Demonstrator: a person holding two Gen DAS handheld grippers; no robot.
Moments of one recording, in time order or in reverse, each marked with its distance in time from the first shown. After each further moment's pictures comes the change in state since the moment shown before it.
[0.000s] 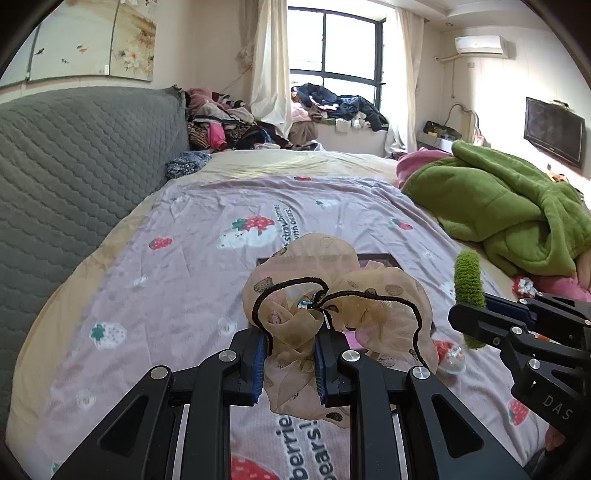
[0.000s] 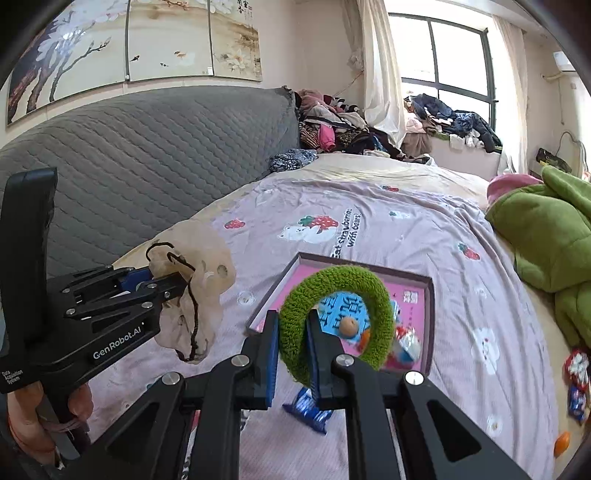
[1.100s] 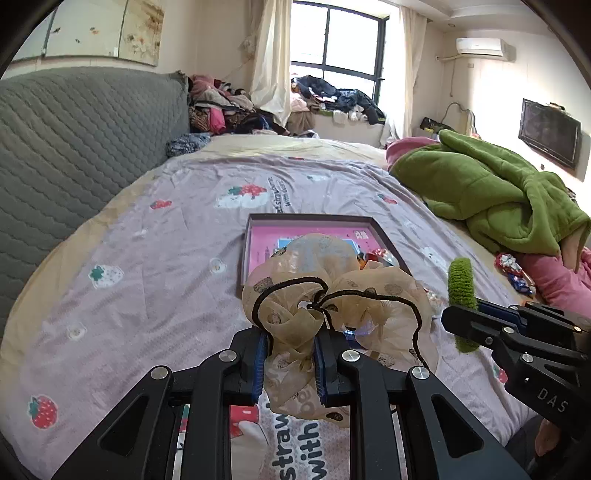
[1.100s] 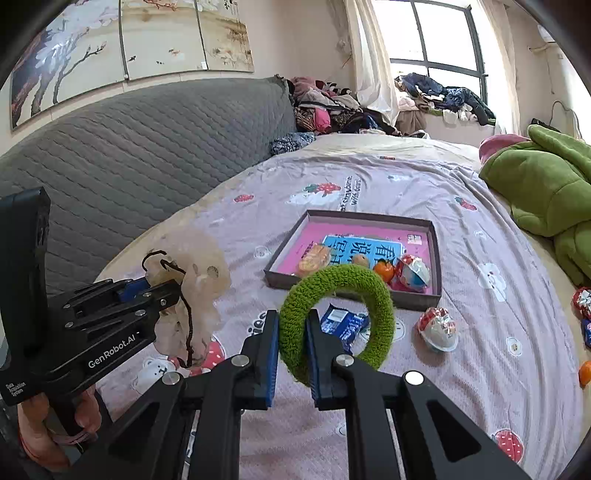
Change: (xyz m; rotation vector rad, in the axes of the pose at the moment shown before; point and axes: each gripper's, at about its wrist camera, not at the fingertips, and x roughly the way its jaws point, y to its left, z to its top) left arm -0.056 -0.019 -0.091 -0.037 0.024 -0.015; right arm -0.044 0.017 -0.080 0.084 0.039 0.032
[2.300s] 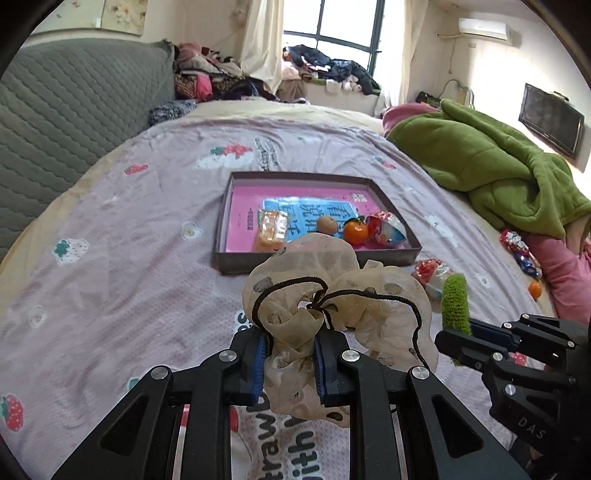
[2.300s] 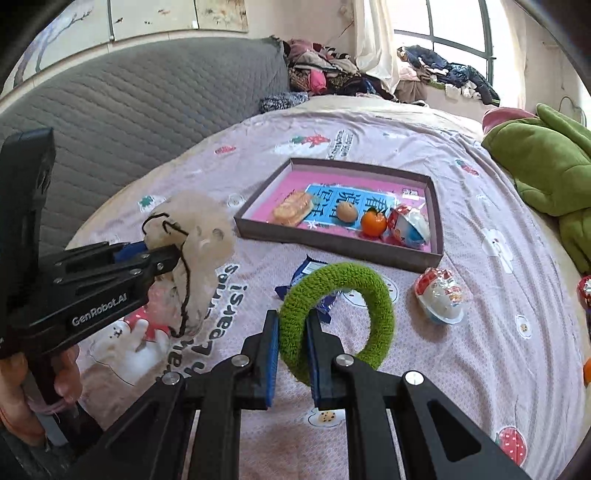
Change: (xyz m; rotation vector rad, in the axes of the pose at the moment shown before) left arm 0.071 -0.006 -0.016 -0.005 0.126 -0.042; right arm 0.056 -0.025 -0.030 -0.029 0.153 -0.043
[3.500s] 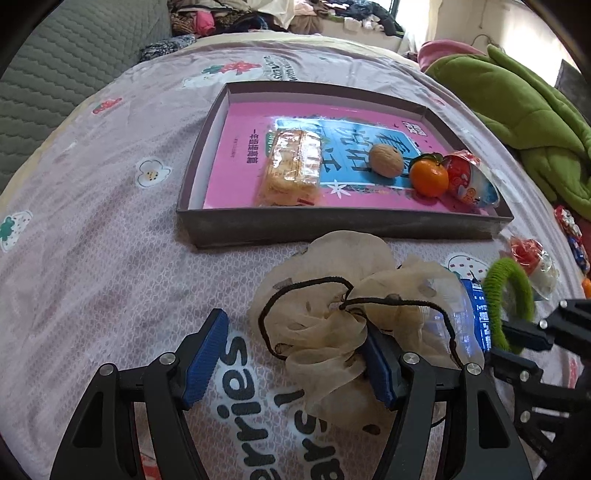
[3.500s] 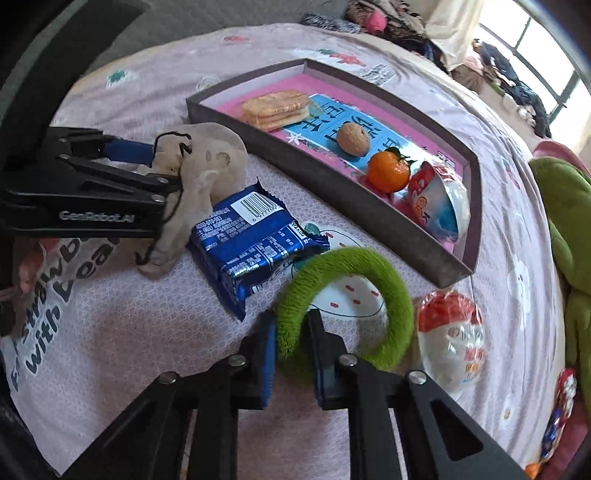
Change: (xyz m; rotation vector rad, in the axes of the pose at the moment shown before) left arm 0.162 0.016 0.010 -0.018 0.269 0.044; right arm 0.127 -0.037 0.001 -0.326 0.321 -0.101
